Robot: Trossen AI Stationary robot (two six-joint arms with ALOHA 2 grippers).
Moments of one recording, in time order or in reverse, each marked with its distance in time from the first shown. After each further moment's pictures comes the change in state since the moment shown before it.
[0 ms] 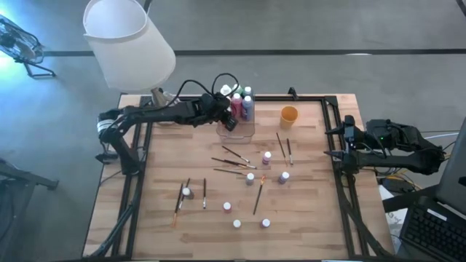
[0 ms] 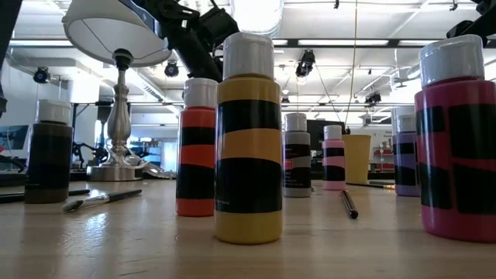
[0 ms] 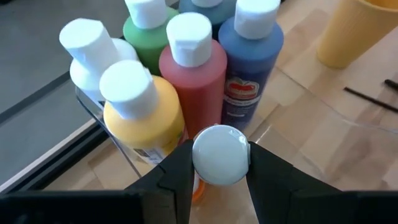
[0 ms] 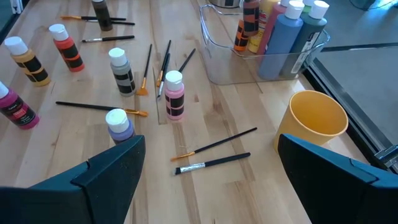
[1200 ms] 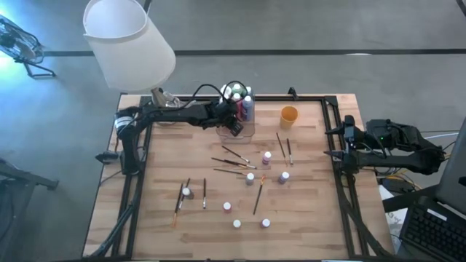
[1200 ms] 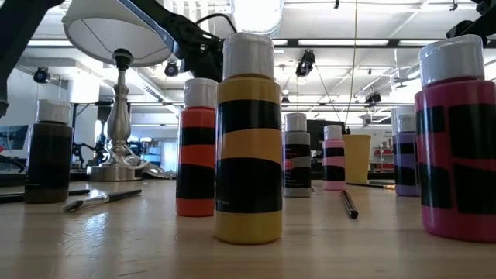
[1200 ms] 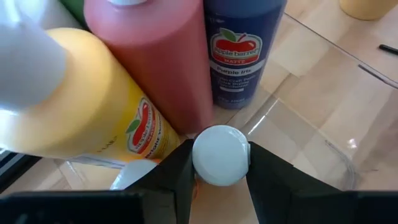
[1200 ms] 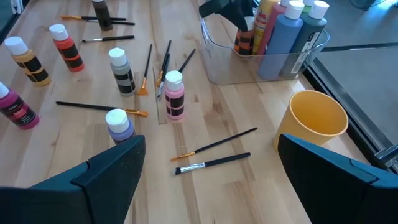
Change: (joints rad) left arm 0.002 0.182 0.072 -0.015 0.018 0.017; right arm 0.000 0.000 0.000 0.000 0.000 0.000
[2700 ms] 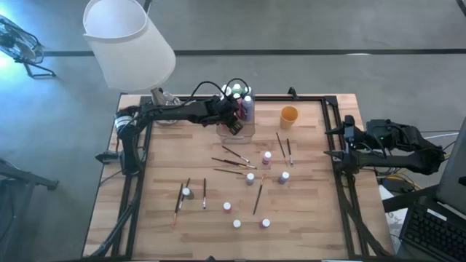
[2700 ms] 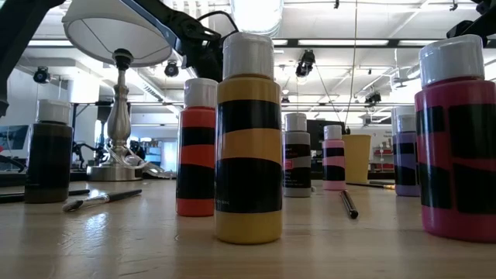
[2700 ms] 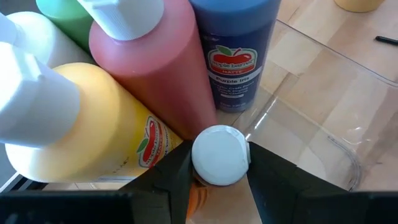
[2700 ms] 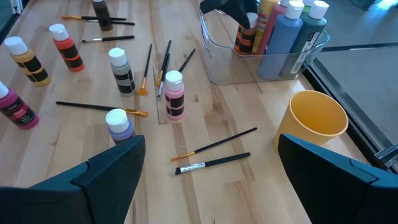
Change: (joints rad) left arm 0.013 0.004 0.045 -0.045 0.015 0.095; right arm 0.000 0.000 0.000 0.000 0.000 0.000
